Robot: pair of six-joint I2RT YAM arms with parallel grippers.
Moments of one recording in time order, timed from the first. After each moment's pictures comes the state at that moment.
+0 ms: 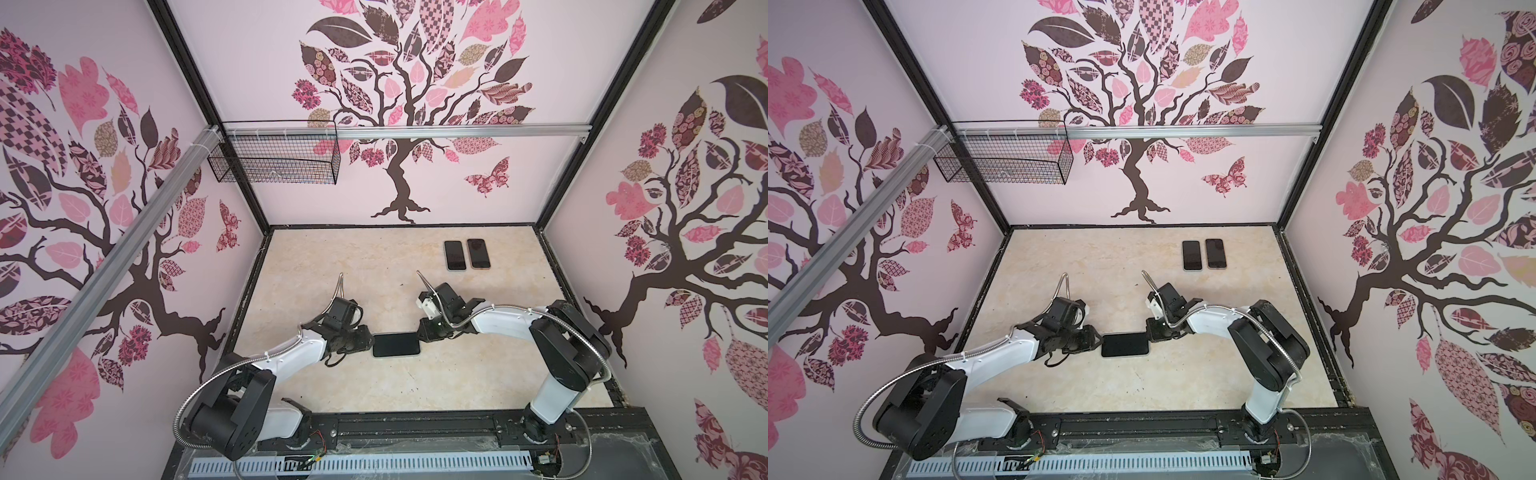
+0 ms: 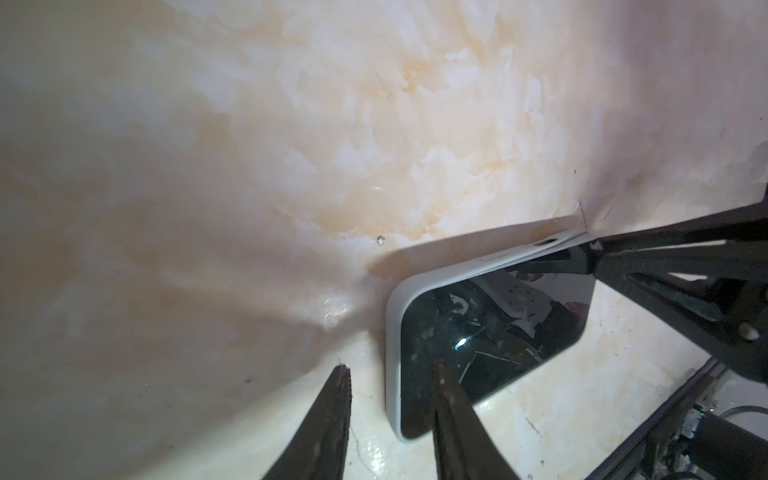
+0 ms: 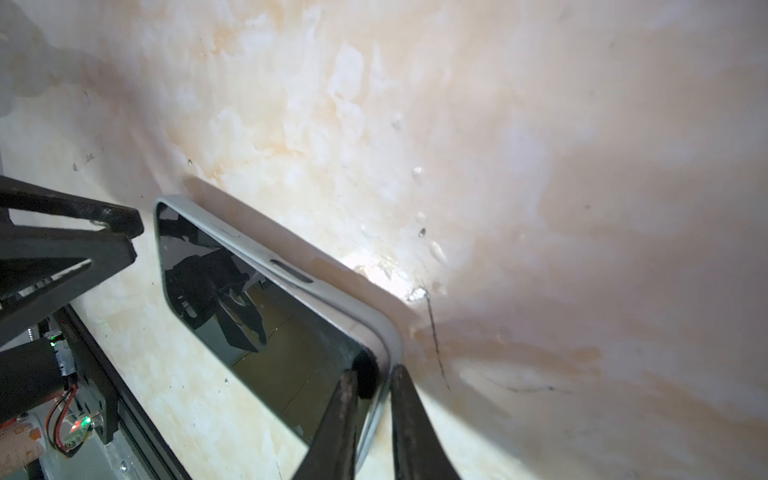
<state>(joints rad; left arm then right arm) -0.47 1.32 0.57 -0.31 0.28 -0.57 0.66 1.73 0.90 -0.25 -0.37 0.45</state>
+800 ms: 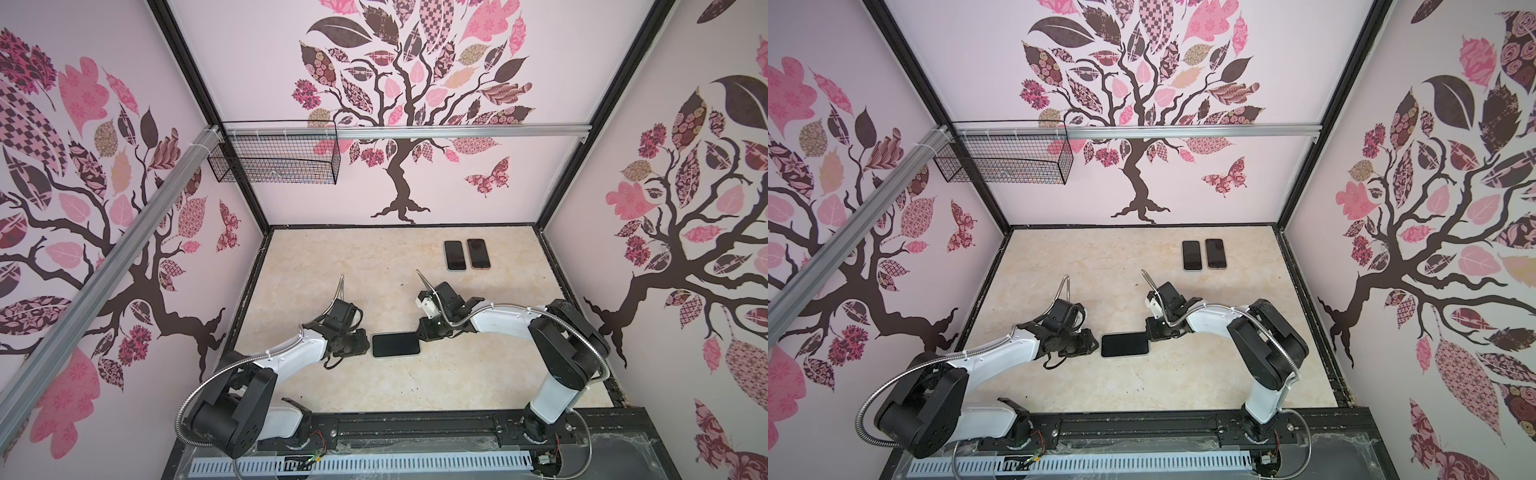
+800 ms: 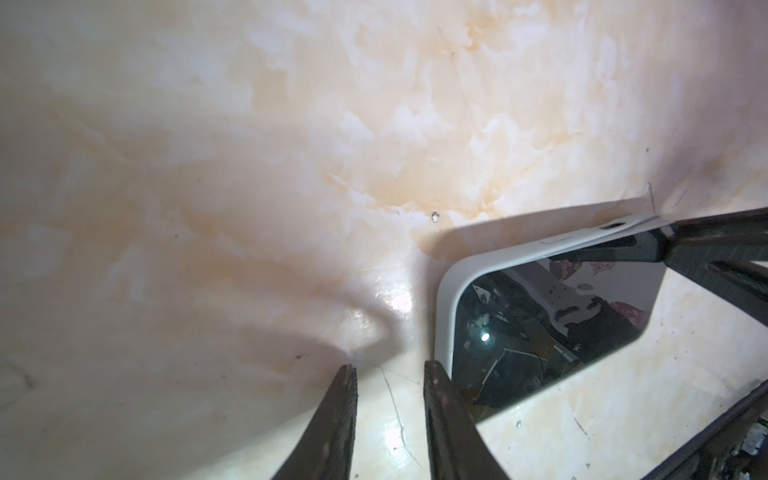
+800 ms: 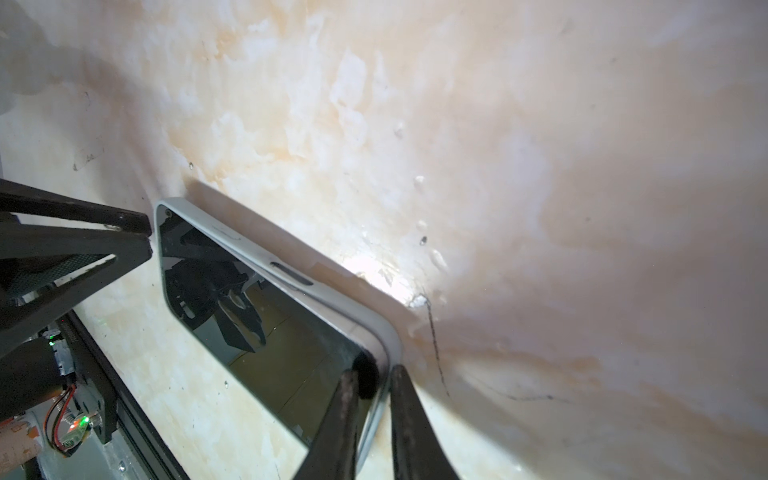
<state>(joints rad) -0.47 1.36 0.57 -0.35 0.25 -0.53 0.66 1.73 0.91 -0.26 -0.37 0.44</state>
